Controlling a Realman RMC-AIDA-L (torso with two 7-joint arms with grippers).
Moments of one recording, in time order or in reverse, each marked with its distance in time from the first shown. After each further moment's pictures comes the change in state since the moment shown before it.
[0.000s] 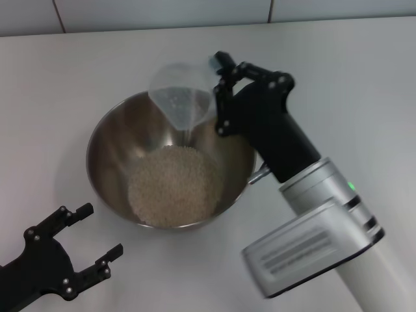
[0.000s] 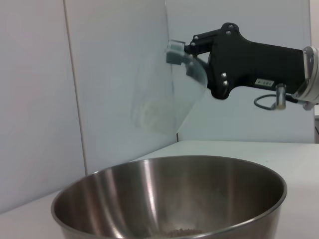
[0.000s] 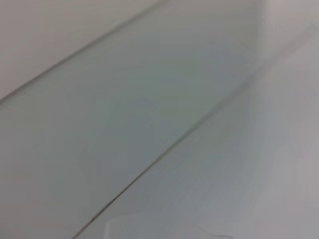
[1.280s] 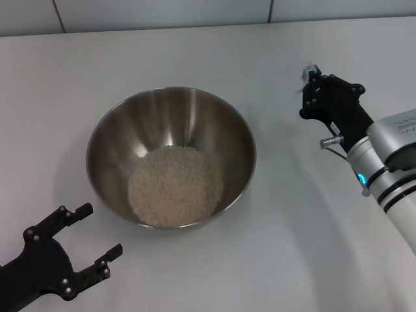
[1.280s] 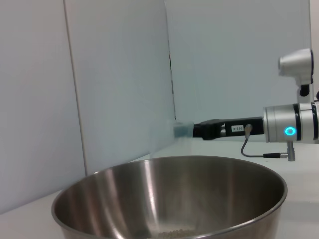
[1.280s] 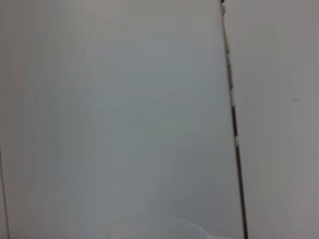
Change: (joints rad) left arm -0.001 0.002 0.000 0.000 0.000 0.002 -0.002; right arm 0.104 0.002 0.159 -0.463 0.097 0.221 1.207
